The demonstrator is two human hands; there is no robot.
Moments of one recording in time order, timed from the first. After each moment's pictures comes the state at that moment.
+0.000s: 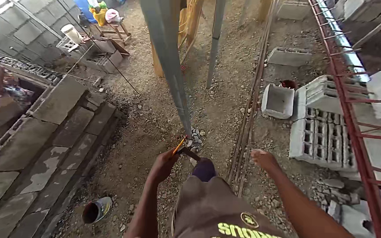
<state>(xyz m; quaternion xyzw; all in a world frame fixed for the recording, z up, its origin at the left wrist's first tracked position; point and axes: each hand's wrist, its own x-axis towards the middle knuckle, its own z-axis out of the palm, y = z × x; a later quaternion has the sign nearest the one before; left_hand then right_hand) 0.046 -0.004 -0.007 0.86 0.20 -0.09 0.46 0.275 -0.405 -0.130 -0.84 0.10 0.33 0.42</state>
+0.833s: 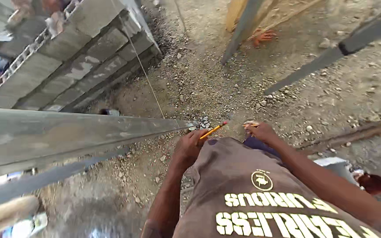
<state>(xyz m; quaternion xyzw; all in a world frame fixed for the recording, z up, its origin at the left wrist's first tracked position) 0.436 -0.031 0.004 0.79 0.48 0.13 0.35 0.768 -0.077 -0.178 -0.71 -0.37 0.58 0.14</state>
